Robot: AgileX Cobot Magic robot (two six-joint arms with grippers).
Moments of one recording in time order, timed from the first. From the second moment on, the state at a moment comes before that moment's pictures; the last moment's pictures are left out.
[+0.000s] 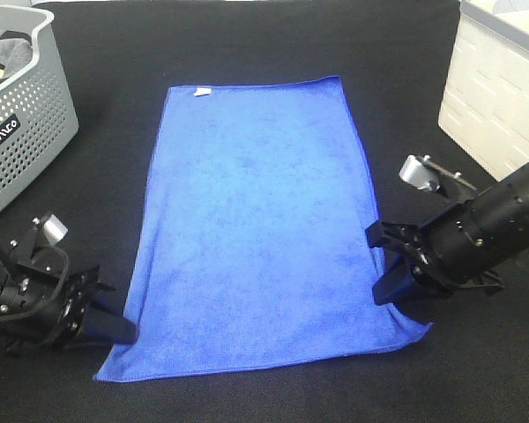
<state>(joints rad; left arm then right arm) -0.13 1.94 -0.54 -1.63 0.64 1.26 0.18 1.79 -0.70 1.02 0.55 -0.67</state>
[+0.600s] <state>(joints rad) -0.13 1.68 -0.37 -1.41 0.64 1.08 0.18 1.61 -0.45 0.99 0.59 -0.64</state>
